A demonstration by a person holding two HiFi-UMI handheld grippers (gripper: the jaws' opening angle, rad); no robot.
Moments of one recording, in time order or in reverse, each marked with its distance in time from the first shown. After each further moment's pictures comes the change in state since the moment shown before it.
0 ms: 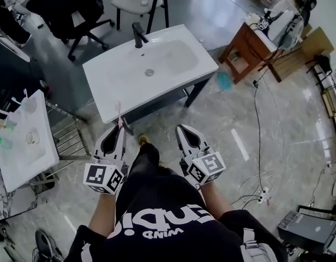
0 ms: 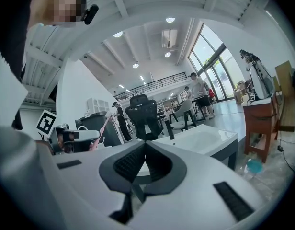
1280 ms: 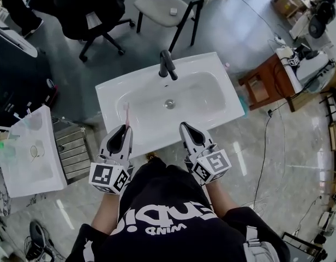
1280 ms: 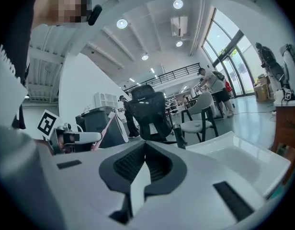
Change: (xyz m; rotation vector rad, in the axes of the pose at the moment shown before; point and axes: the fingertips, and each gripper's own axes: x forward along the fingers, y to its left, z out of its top) left arm 0.163 0.146 0.051 -0.024 0.011 0.105; right arm 0.242 -0.065 0.055 -0.056 0.088 0.154
